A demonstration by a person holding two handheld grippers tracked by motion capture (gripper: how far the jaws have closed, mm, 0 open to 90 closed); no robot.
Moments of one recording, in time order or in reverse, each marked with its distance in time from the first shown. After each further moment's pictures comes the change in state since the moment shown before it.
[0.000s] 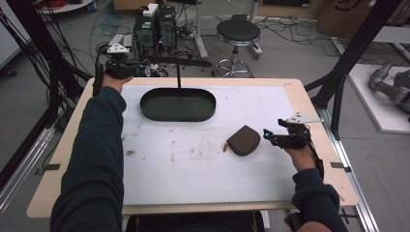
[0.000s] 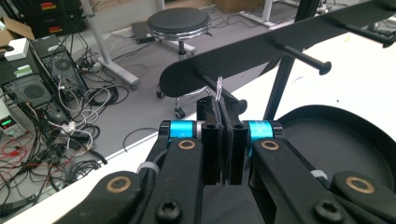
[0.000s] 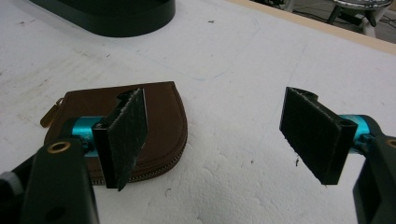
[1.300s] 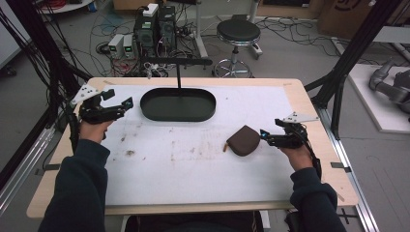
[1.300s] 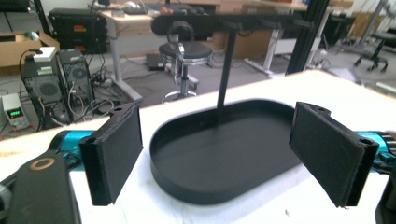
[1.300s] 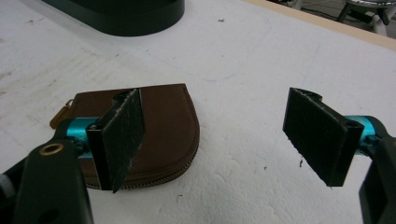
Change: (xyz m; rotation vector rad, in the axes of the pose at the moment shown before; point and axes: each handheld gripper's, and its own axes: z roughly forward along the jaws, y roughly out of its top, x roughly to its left) left arm -0.067 -0.089 -0.113 -0.210 0.059 -0.143; right arm 0.007 0.005 0.004 0.005 0.022 -0.009
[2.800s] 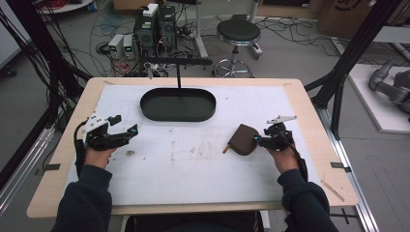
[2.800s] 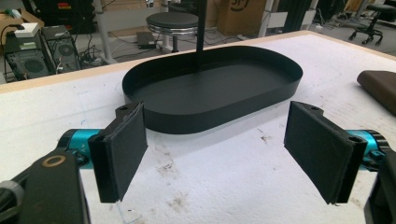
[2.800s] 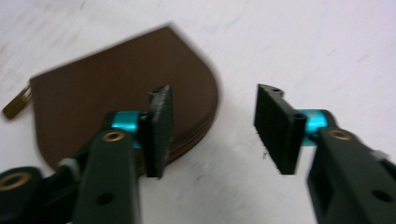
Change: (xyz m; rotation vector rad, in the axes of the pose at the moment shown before) left arm -0.025 -0.063 -0.021 0.077 -0.029 0.028; right arm 0.027 -0.001 0.033 0.257 -0.101 0.076
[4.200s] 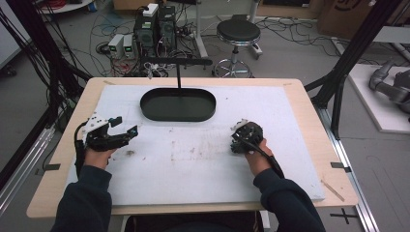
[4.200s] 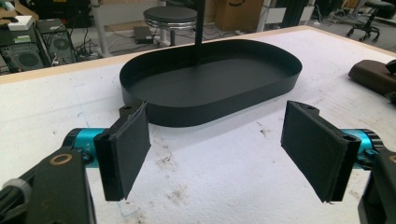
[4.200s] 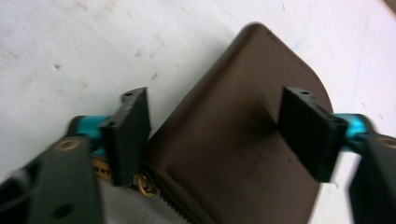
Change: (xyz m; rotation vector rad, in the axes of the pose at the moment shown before) left arm 0.002 -0.004 0.001 0.019 -0.010 -0.011; right arm 0.085 0.029 0.040 0.151 -0.265 -0.322
